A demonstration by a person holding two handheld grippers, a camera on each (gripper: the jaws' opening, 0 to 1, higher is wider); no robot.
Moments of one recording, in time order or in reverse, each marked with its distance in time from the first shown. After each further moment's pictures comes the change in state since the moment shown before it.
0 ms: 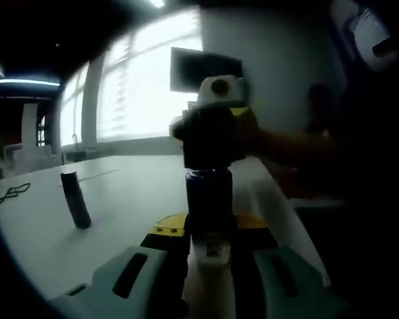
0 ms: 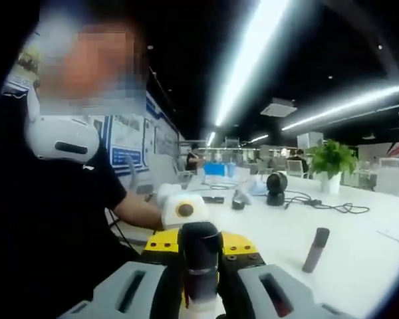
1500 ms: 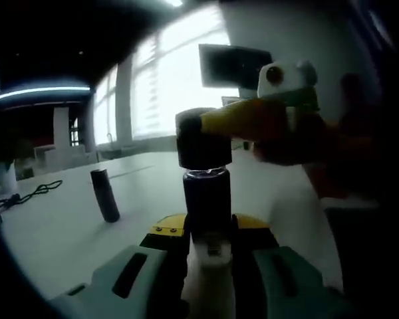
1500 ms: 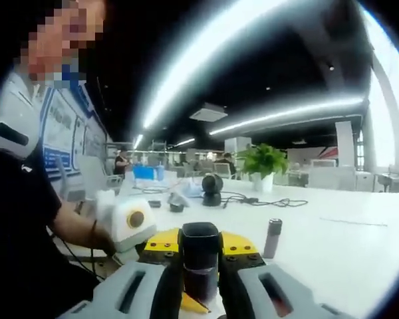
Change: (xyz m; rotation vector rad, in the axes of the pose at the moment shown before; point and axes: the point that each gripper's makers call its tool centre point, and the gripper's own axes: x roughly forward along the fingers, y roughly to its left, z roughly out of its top) left arm -0.003 0.027 -0.004 0.015 0.036 0.263; right arm -0.003 -0.024 -0.001 0.017 -0.017 -0.535
